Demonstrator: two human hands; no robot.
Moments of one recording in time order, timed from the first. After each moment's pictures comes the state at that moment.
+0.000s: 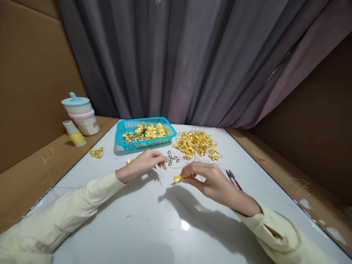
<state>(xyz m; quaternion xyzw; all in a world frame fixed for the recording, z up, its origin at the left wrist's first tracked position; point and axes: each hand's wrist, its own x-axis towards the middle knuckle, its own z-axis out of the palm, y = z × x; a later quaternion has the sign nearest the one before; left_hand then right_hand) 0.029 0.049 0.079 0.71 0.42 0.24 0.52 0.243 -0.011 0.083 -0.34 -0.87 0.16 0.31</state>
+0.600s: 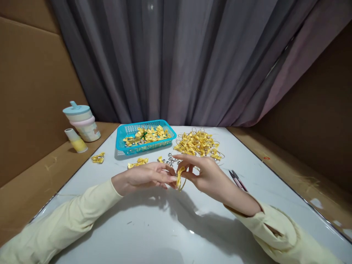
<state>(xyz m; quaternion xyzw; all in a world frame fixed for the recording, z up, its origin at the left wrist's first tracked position) 0.033 0.037 0.078 0.54 0.28 0.14 0.78 0.224 -0.007 0.104 -0.43 -0.82 0.21 0.32</state>
